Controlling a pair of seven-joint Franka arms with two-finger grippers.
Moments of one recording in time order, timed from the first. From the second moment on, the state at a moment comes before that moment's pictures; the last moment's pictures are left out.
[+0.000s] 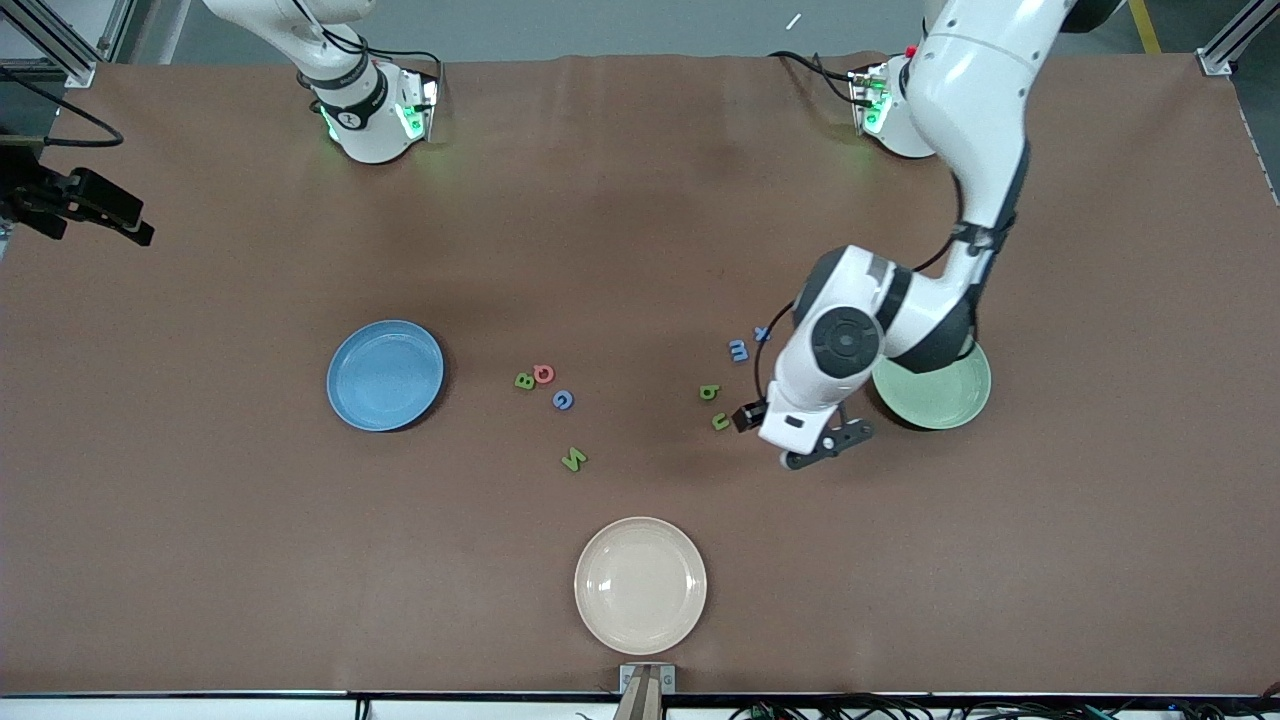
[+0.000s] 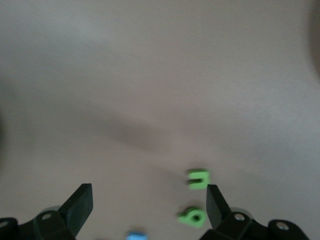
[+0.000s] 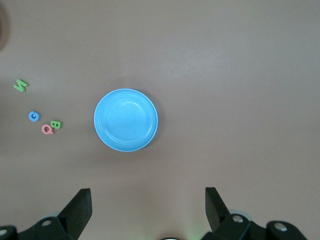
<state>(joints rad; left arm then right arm) -0.49 0.67 -0.05 -1.57 0.01 2.23 -0.96 0.01 -0.08 -0.04 -1.59 0.01 1.48 0.04</state>
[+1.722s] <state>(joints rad) -0.56 0.85 -0.05 -1.49 0.07 2.37 -1.08 0.00 0.13 -0.05 -1.58 0.00 1.59 0.00</state>
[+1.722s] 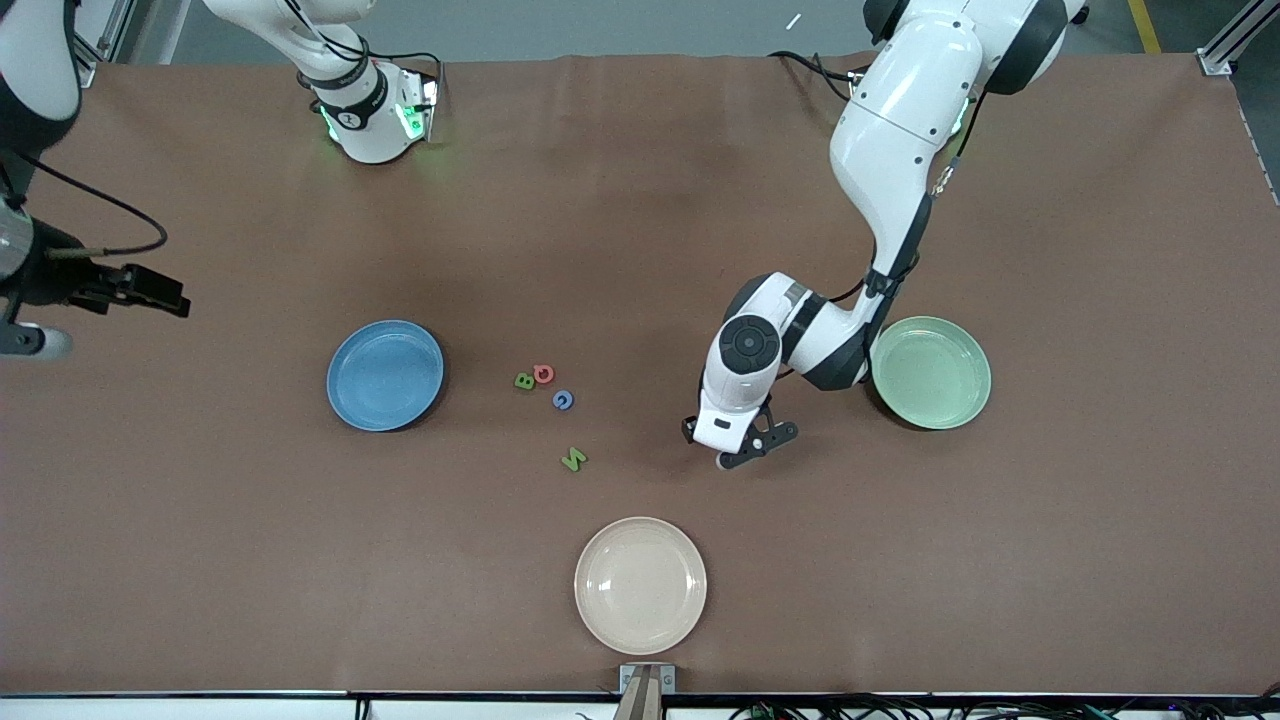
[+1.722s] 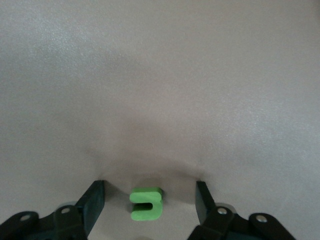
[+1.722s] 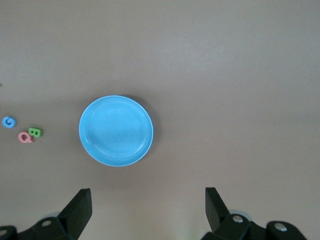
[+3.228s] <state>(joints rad) -0.56 0.84 -0.05 -1.48 0.04 2.31 -1.08 0.50 0.64 -0.03 -1.62 0.10 2.32 1.01</state>
